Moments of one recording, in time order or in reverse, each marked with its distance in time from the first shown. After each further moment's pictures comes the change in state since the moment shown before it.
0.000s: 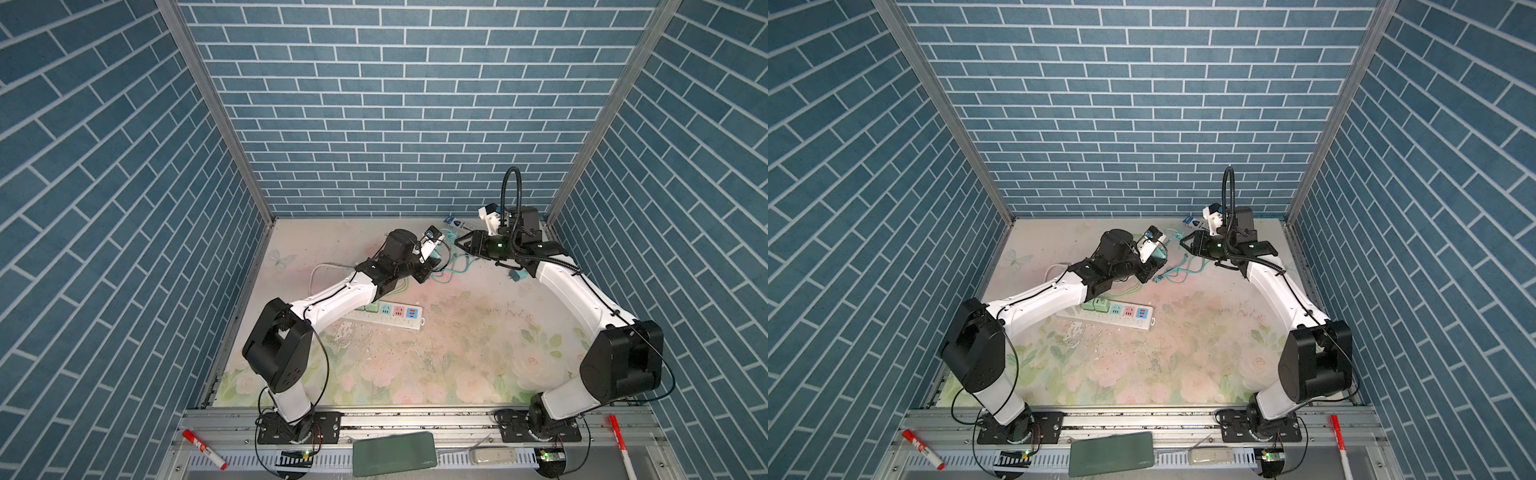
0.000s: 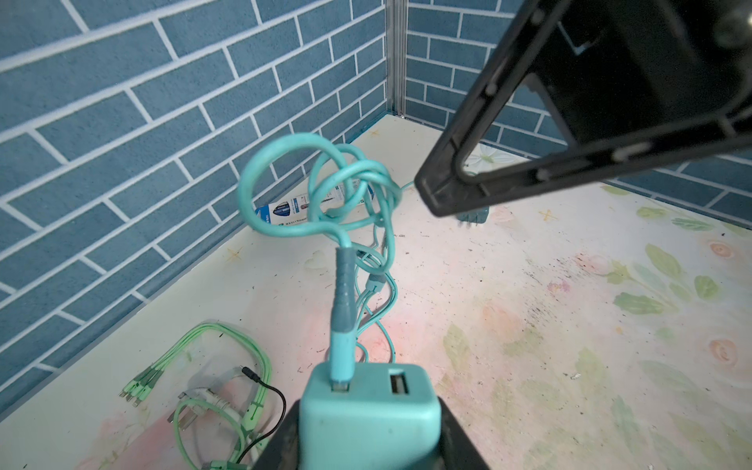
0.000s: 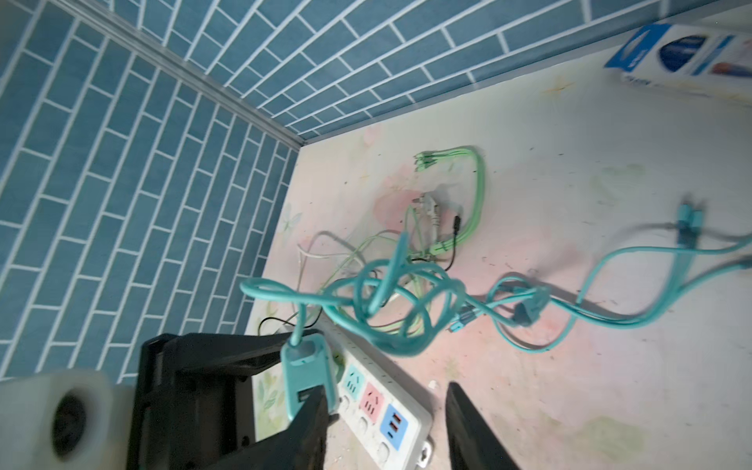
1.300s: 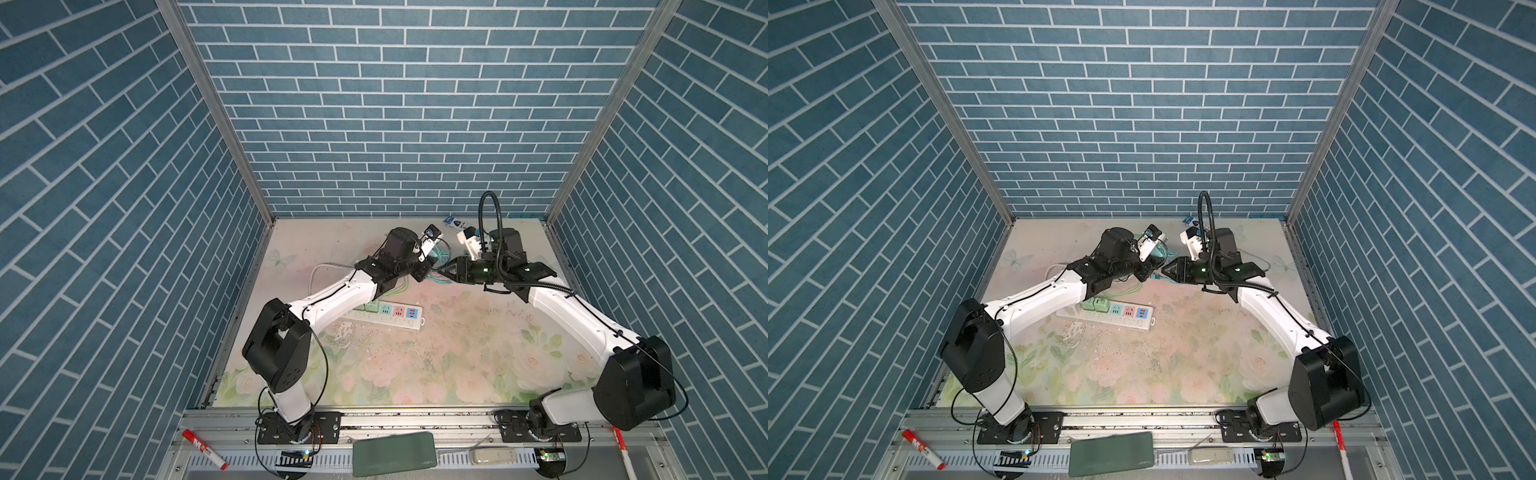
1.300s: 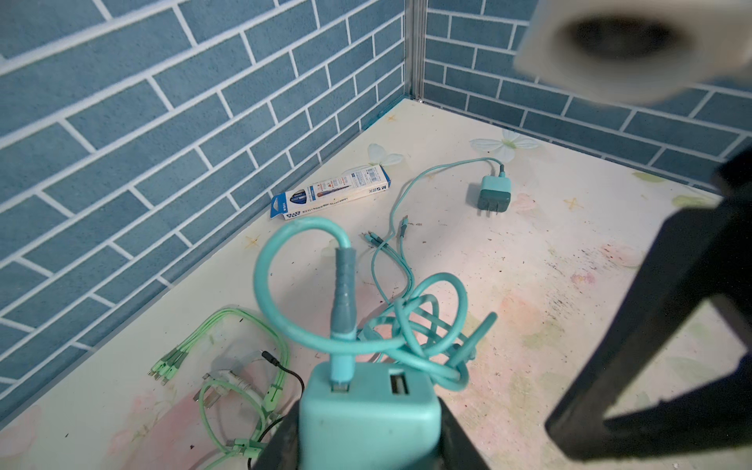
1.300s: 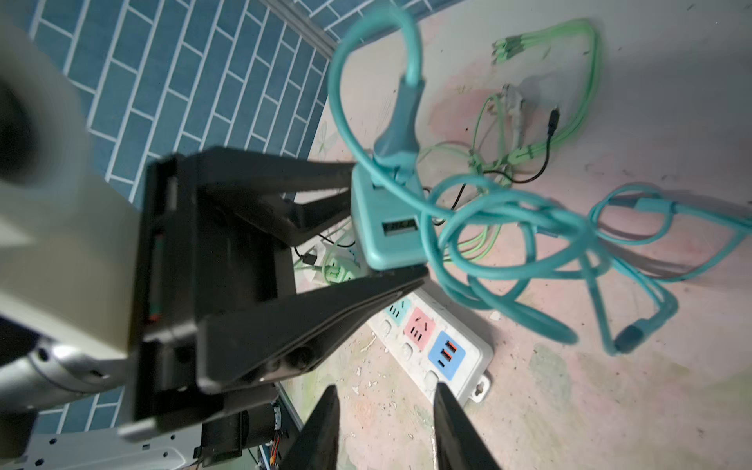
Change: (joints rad) left arm 0.000 0.000 0.034 -0.074 -0.060 0.020; right arm 0.161 -0.117 -0.217 0.045 -0.011 0.002
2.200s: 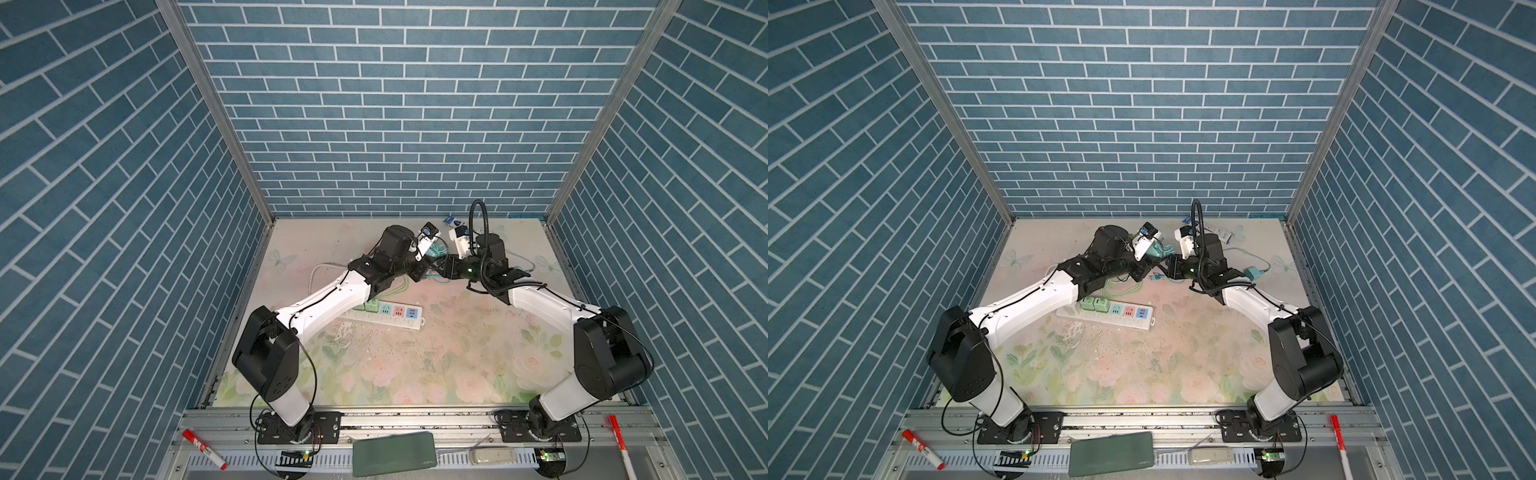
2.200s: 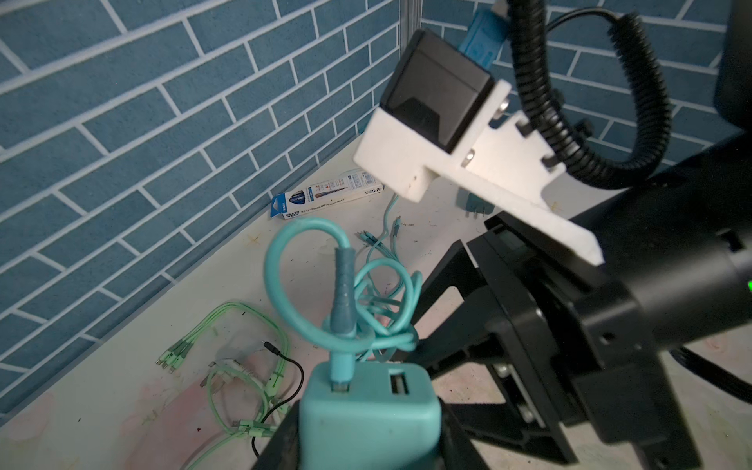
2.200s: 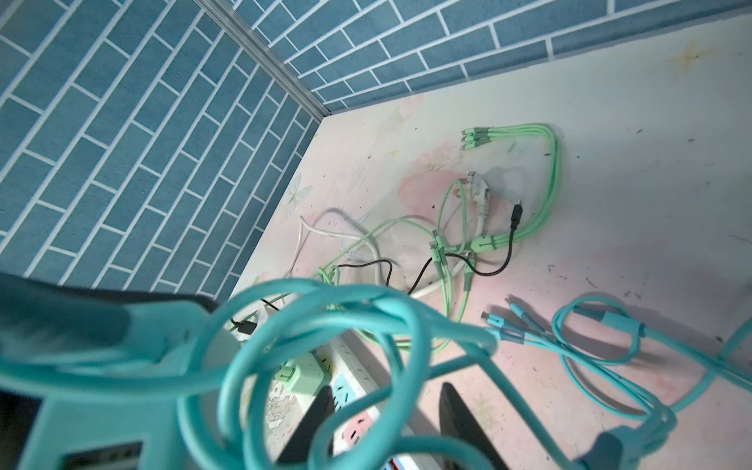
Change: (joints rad) left arm 0.000 -0.068 0.001 -0.069 0.018 -0.017; right arm 0.021 0.158 -0.081 0.435 0.162 -0.029
